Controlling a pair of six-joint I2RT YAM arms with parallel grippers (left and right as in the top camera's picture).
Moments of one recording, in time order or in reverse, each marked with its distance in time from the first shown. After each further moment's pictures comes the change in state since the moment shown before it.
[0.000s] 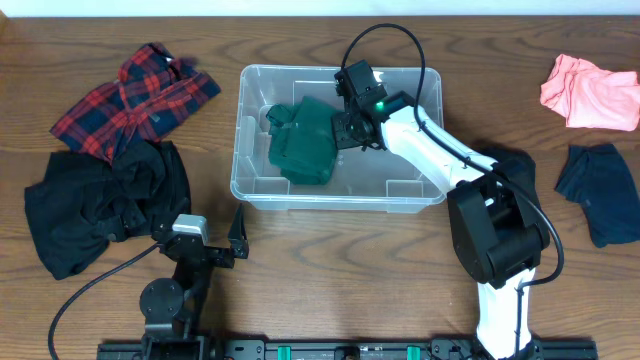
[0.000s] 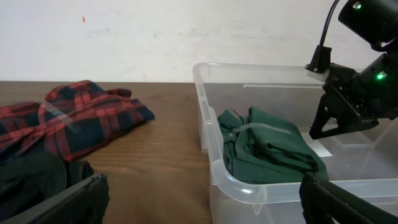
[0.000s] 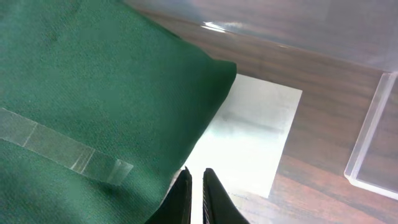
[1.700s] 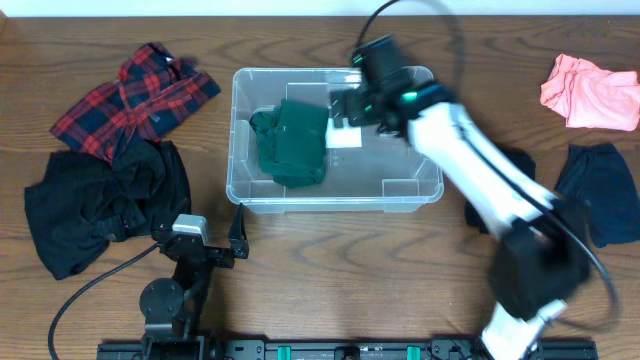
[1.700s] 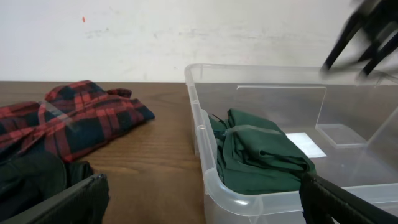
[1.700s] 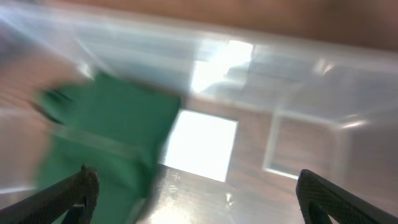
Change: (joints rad) left arm 0.000 0.000 0.000 0.000 0.000 0.000; right arm -0.061 -0.274 0.015 -0.050 0.006 -0.018
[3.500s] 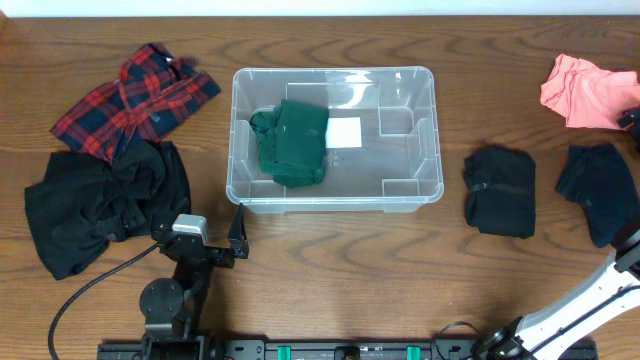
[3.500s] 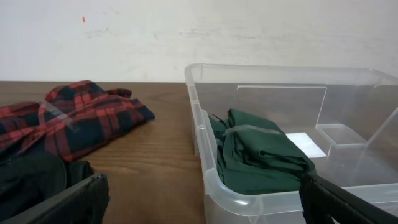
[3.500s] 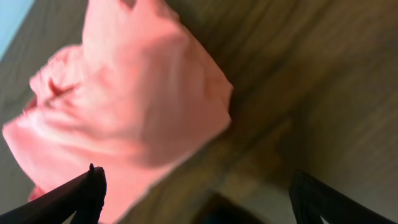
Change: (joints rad) left arm 0.000 0.000 0.000 0.000 0.000 0.000; right arm -1.197 0.377 0.023 0.323 -0.312 0.005
